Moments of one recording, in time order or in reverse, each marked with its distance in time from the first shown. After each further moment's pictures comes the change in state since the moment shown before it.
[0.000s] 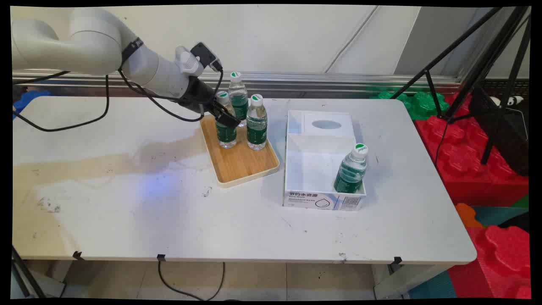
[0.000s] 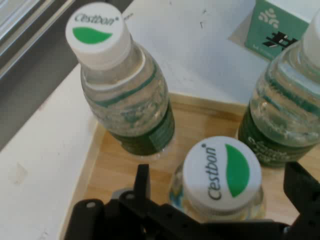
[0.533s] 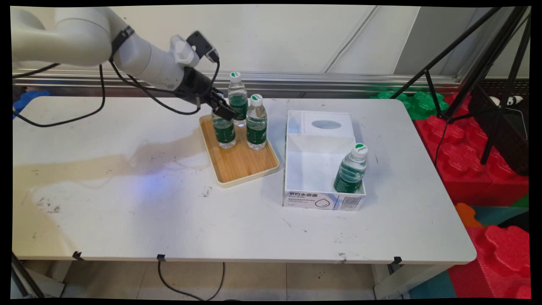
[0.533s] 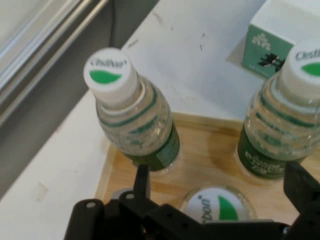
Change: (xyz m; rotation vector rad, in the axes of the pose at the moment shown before) arm 0.012 0.001 -0.024 0.017 0.034 0.046
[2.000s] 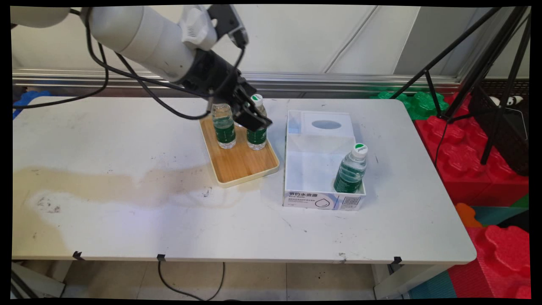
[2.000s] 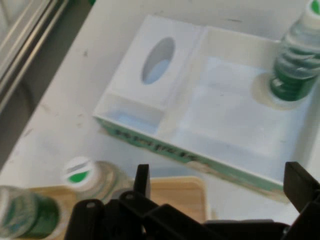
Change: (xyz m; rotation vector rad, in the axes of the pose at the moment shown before) arm 0.074 0.119 -0.103 -0.153 0.051 0.207
